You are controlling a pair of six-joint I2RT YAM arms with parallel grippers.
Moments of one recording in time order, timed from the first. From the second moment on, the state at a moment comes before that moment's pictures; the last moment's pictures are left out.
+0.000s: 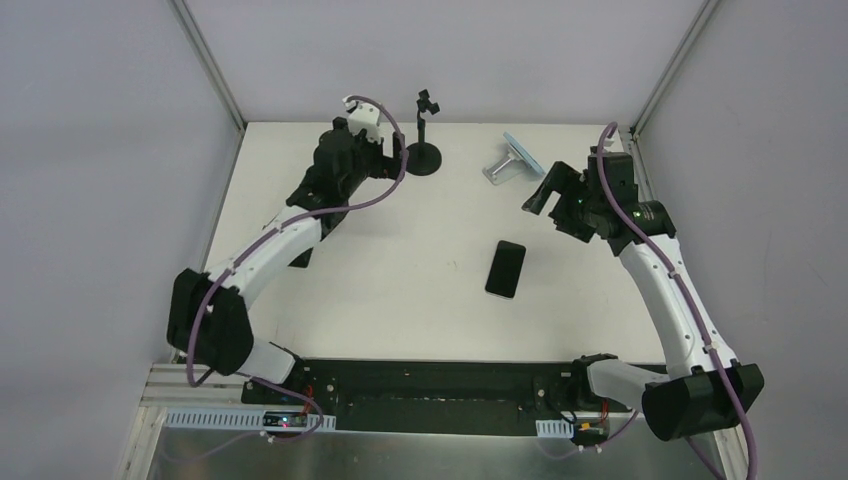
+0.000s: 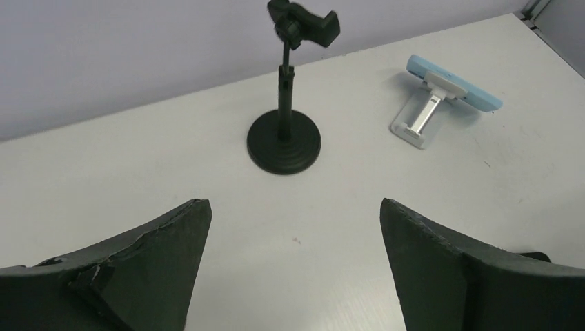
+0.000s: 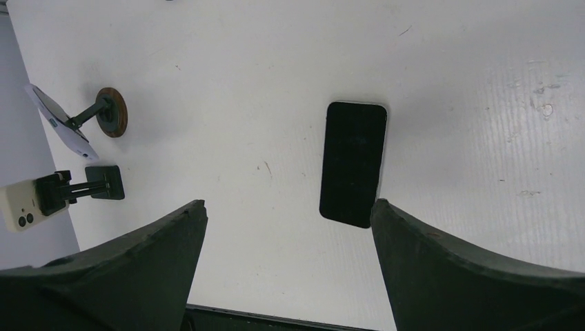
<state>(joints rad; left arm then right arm) -0.44 1.50 1.17 0.20 -0.08 -0.03 0.22 1.16 1.22 -0.83 -0.07 0.64</state>
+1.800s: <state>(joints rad) -0.44 0.89 0.79 -0.41 -0.14 -0.16 -0.24 1.92 1.83 -0.78 -0.58 0.30</state>
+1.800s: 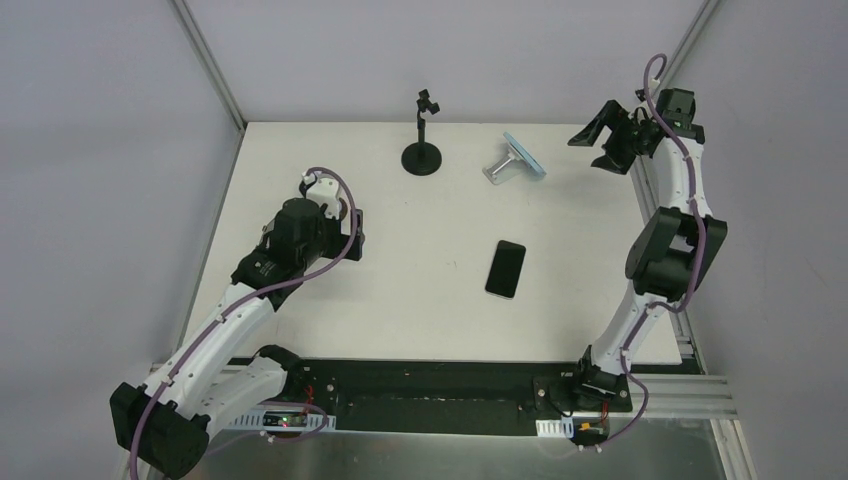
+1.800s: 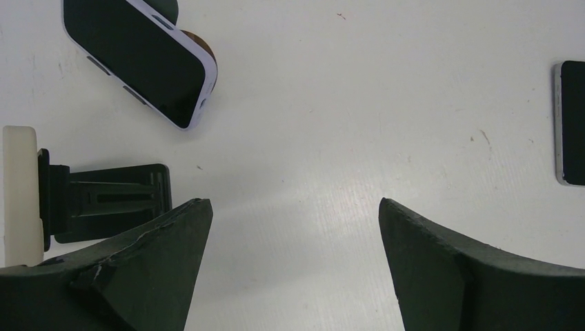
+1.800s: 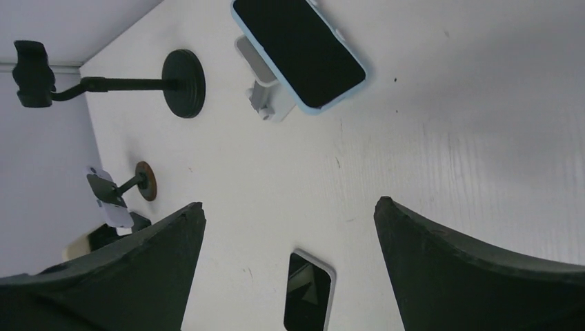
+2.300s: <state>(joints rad) -0.44 0.94 0.79 -0.41 -0.18 -0.11 -0.26 2.28 1.94 -0.41 -0.81 0.64</state>
